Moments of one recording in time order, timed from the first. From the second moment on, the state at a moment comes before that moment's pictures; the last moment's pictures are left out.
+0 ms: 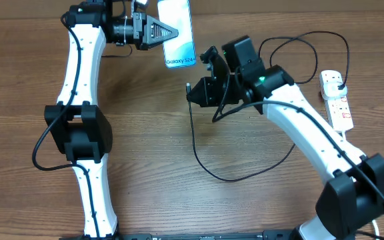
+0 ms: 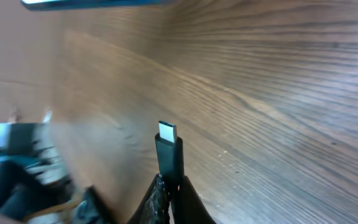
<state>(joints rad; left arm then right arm) -0.03 2.39 2.39 -1.21 1.44 0.00 0.48 1.75 1.48 -0.69 -0.57 0.38</state>
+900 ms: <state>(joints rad) -0.08 2.39 2.39 -1.24 1.42 0.06 0.51 1.73 1.52 -0.71 -0.41 0.38</state>
